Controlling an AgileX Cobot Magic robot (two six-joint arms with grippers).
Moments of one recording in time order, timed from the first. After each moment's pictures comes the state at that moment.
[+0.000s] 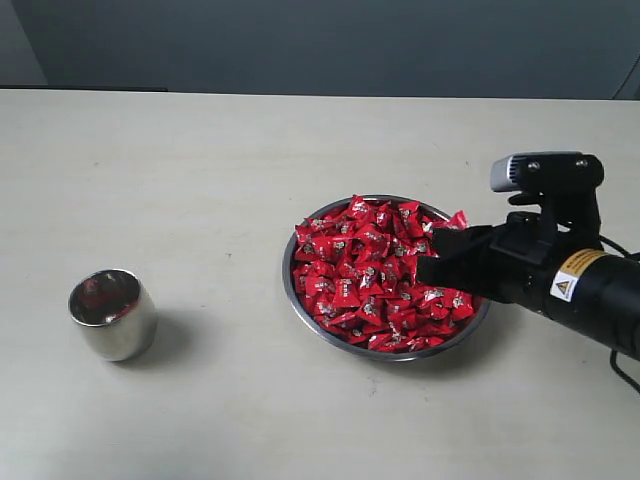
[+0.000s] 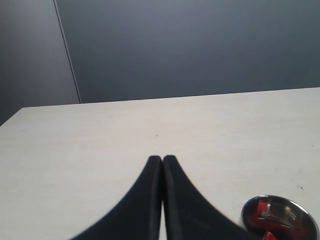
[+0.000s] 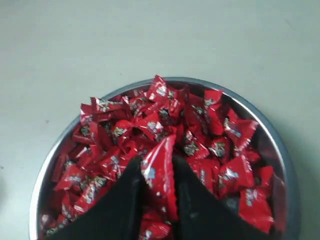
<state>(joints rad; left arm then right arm) 0.12 0.00 0.00 0.07 0.19 -0.02 0.66 1.40 -0.35 0.02 -0.45 0.27</state>
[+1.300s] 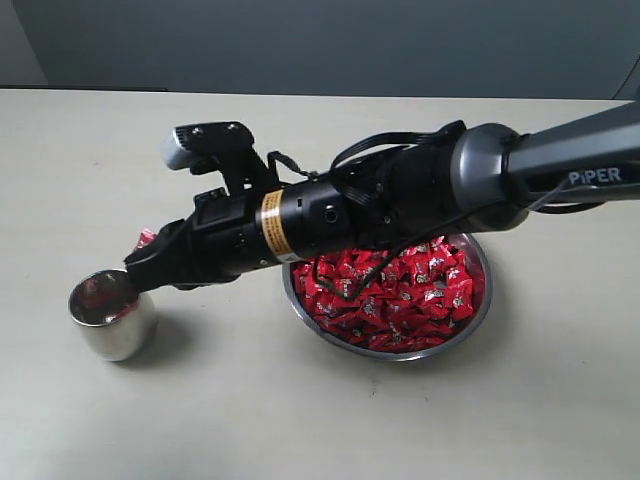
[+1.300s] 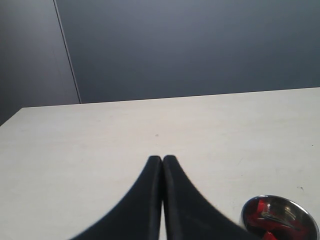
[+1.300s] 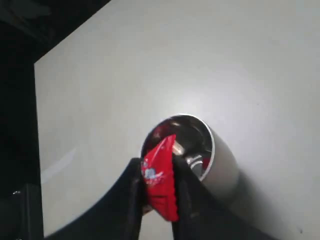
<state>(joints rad) 0.12 0.00 0.00 0.07 0.19 -0.02 0.95 1.95 -1.12 -1.26 -0.58 1.48</state>
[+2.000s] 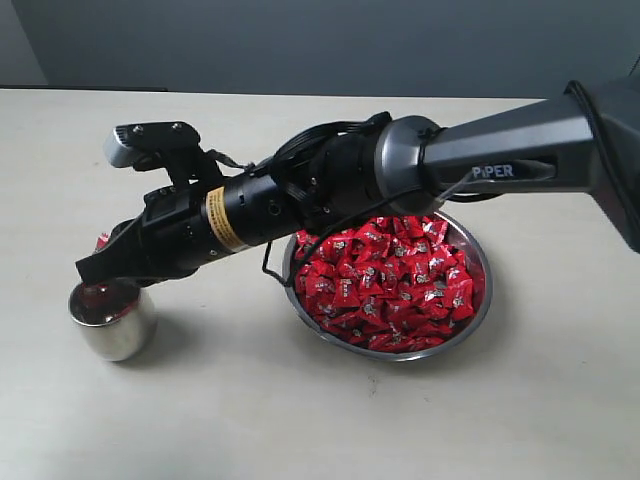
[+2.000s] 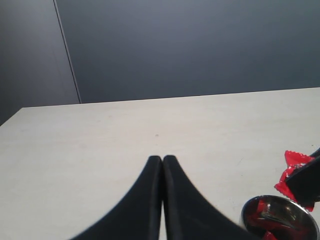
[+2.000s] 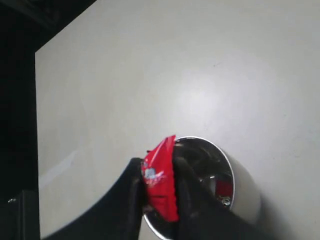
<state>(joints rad) 0.12 0.00 0.00 0.07 0.19 -0.02 0.98 2.09 -1.35 -1.51 -0.58 1.76</state>
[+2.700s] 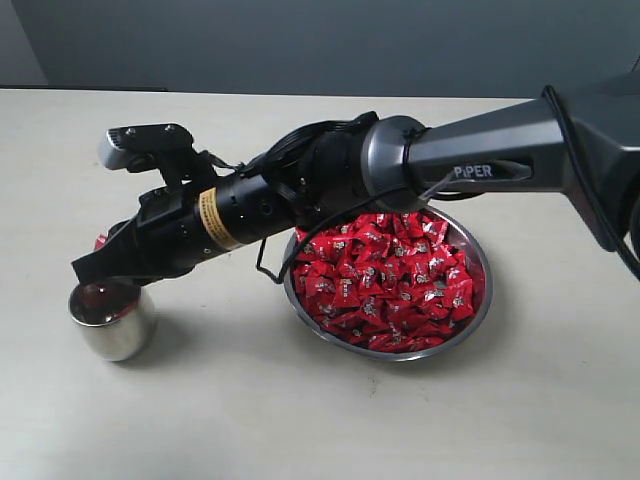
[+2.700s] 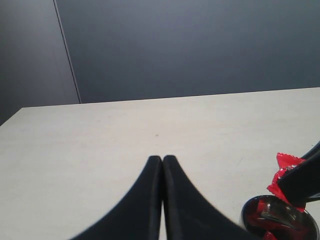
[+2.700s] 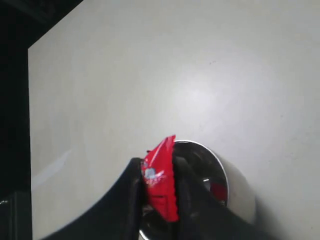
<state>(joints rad) 0.12 0.00 0.00 0.07 0.19 -0.02 0.98 2.12 -1.40 -1.56 -0.57 1.82</state>
